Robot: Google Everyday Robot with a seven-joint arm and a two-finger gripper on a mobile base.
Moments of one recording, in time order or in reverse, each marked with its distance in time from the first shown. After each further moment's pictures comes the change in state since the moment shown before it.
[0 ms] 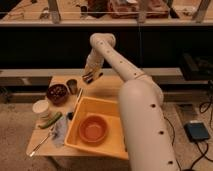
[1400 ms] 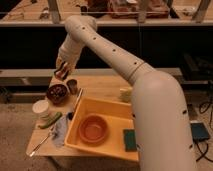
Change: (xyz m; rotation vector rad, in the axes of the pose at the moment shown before) arm -0.173 -0.081 -0.073 0.155 -0.105 -0.424
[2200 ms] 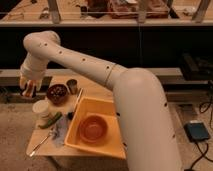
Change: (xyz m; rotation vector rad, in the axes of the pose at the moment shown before) arm -0.122 -0.081 0.097 0.000 -0.133 -0.379
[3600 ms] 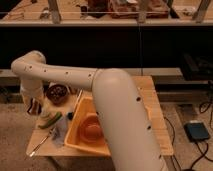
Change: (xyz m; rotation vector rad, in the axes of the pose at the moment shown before) arm -0.026 0.038 0.091 -0.232 -0.054 0.016
